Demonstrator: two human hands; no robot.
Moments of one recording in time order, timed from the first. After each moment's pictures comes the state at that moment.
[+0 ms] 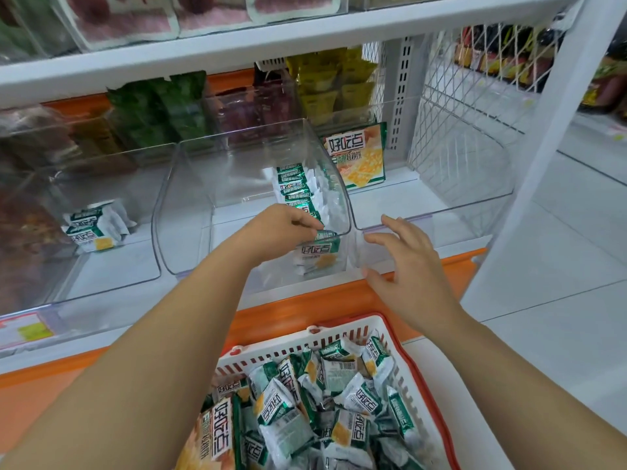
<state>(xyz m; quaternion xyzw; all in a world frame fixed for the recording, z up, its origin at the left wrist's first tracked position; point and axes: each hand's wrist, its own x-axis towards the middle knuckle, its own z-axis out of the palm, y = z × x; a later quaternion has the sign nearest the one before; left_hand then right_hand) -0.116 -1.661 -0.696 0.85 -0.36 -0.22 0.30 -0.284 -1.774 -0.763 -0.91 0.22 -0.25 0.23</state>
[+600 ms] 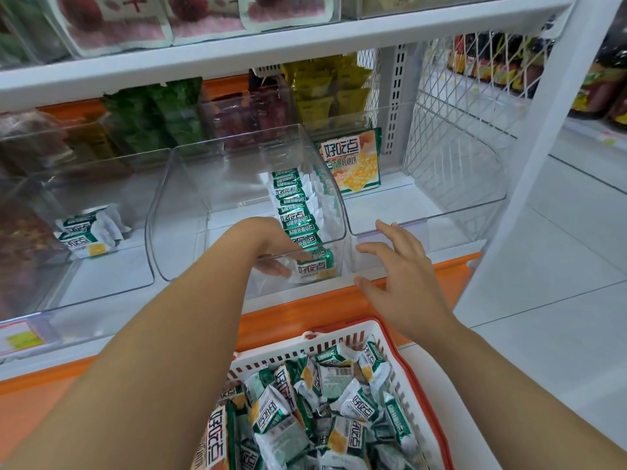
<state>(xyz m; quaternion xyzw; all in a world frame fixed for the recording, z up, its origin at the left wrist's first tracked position) -0.097 -1.675 -0.699 0.88 -0.22 -0.37 0.18 -0.287 -1.770 -0.761 -0.92 0.21 -0.23 0.25</state>
